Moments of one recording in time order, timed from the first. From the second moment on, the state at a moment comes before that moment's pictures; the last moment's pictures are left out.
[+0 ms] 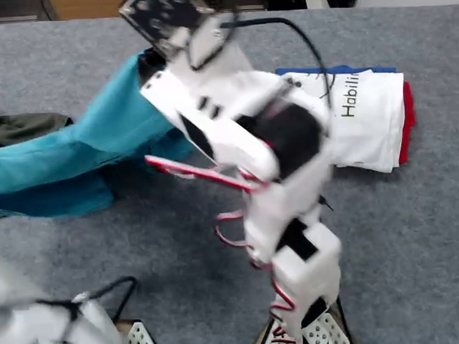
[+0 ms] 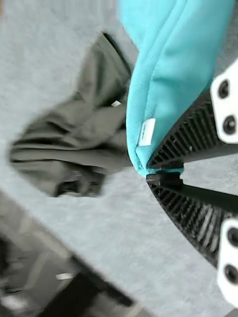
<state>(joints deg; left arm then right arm) -49.0 -48.4 3.4 83.6 -27.9 -39.2 14.9 -85.0 101.5 8.8</state>
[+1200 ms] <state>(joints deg) -38.5 -53.7 37.2 57.6 -27.7 -29.9 18.6 -27.7 66.2 8.8</state>
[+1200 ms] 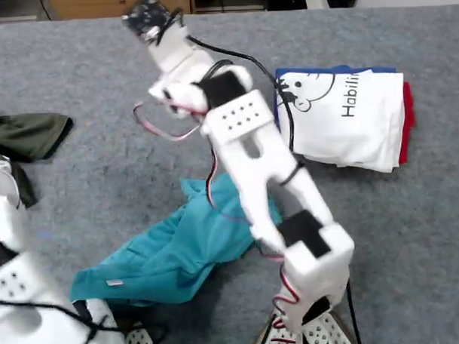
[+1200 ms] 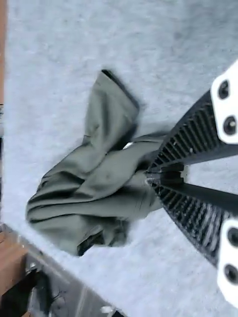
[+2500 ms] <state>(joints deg) -32.9 -47.9 22.9 100.2 -49.2 -25.8 -12.9 -1.3 85.6 46.0</state>
